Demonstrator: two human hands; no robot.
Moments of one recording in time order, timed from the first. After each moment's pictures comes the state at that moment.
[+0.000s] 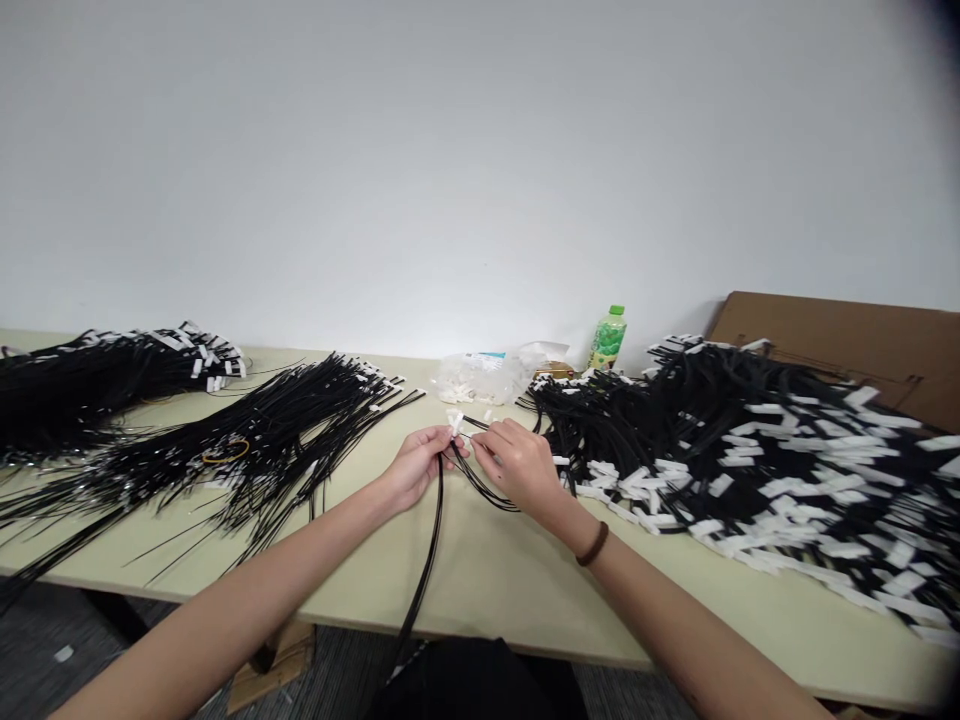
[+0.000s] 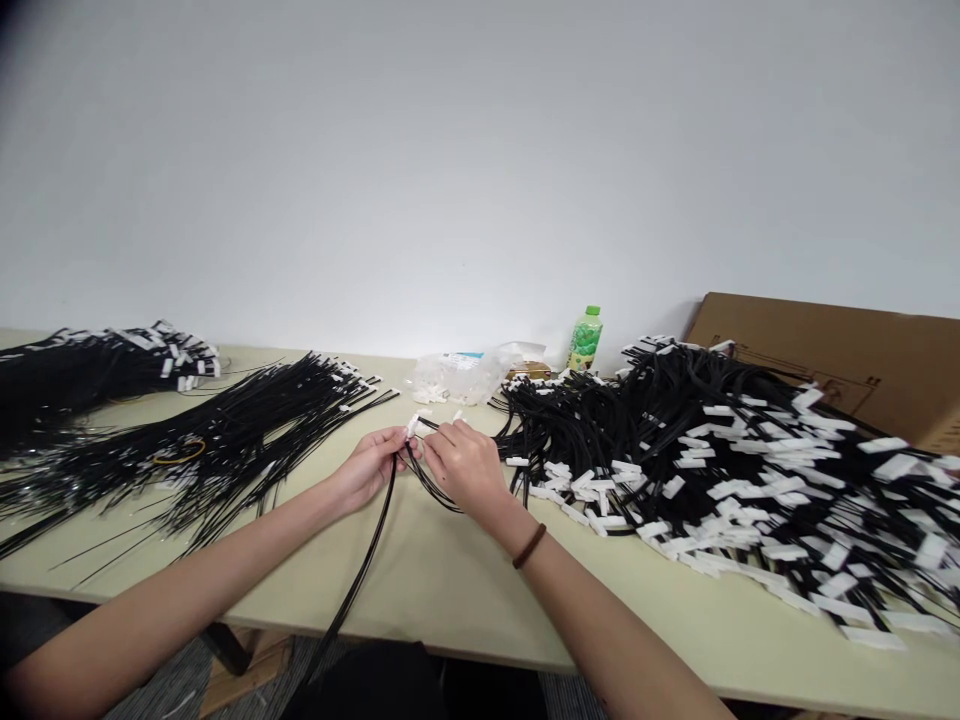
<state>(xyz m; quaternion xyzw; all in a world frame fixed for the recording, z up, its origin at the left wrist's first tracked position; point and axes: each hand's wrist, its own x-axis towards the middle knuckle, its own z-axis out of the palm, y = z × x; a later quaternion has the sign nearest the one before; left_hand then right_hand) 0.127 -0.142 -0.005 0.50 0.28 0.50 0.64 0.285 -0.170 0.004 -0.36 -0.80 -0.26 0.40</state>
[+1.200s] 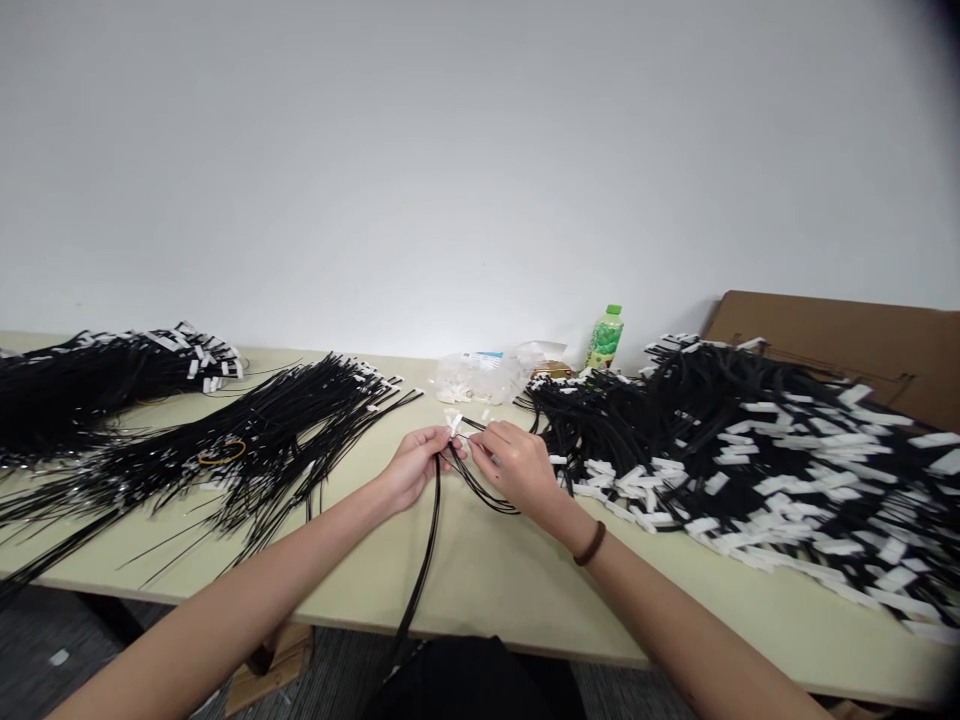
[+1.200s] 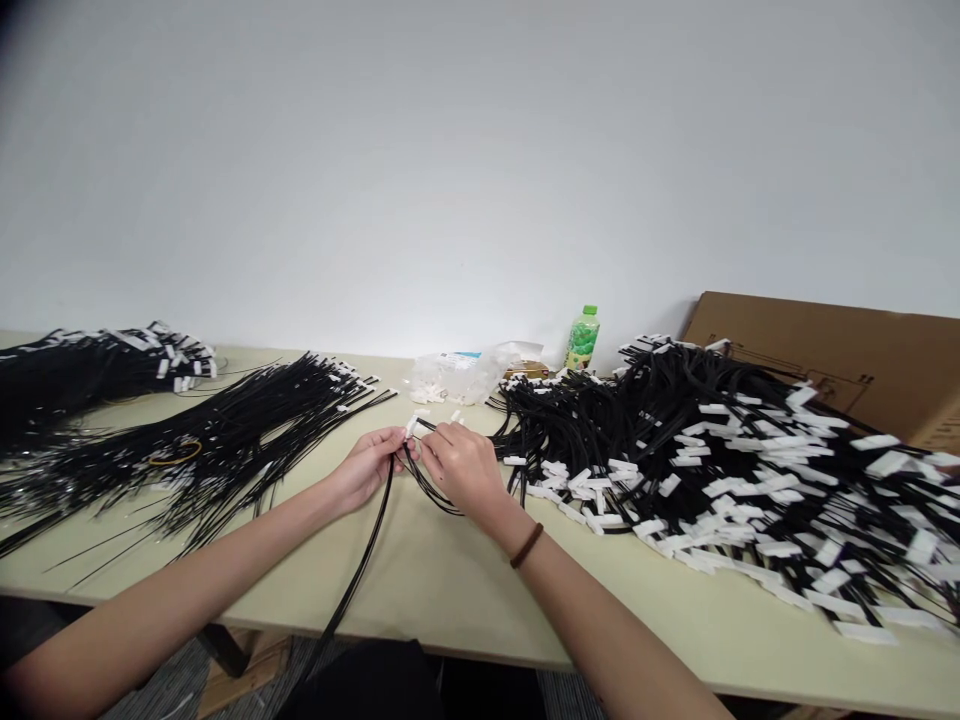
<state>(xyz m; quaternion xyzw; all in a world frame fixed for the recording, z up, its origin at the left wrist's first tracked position) 0.126 -0.141 -0.007 0.52 0.29 0.49 0.63 0.285 -0.169 0.003 -0.36 -0.81 -0.24 0.41</state>
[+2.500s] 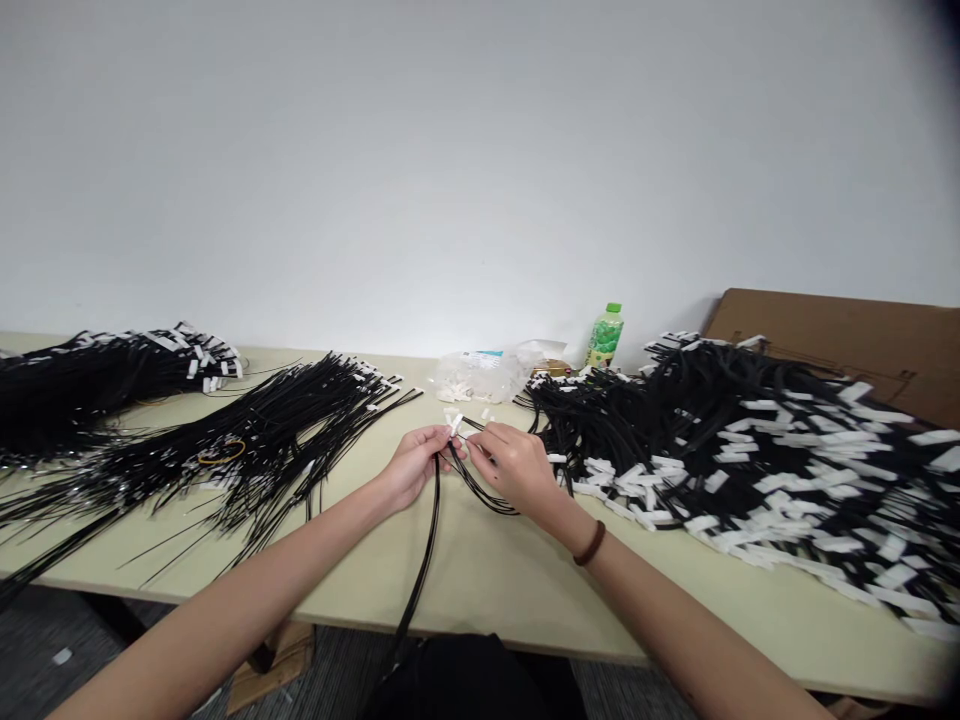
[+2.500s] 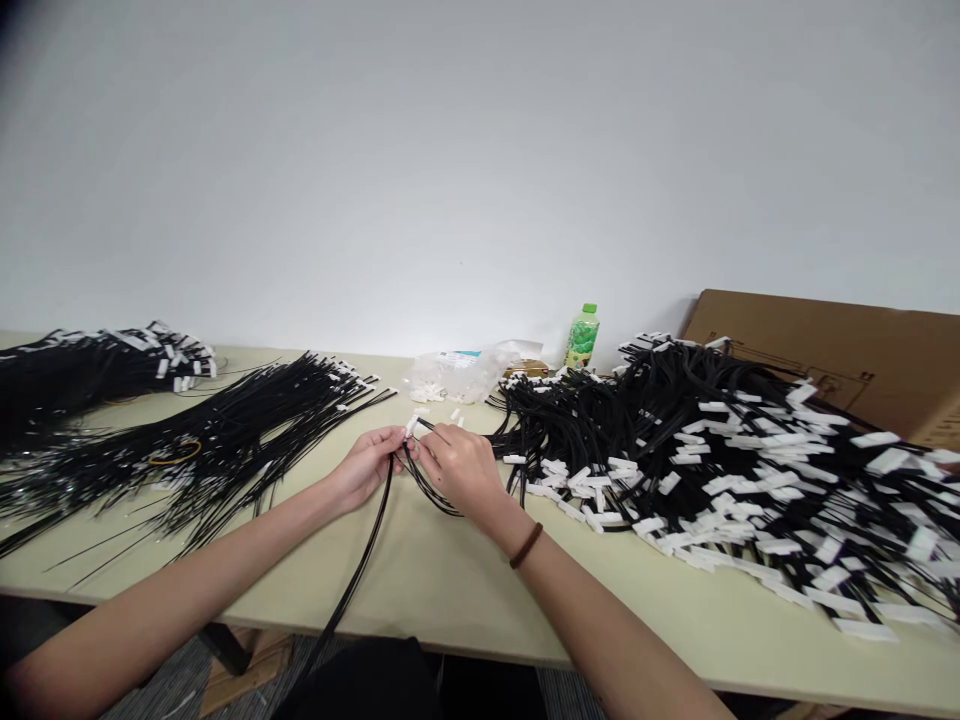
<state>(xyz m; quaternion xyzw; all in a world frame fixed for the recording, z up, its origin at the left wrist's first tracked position) 0.125 -0.141 -0.009 0.54 0.28 0.48 0.63 0.284 -0.171 0.002 -0.37 -0.81 -0.21 0.40</state>
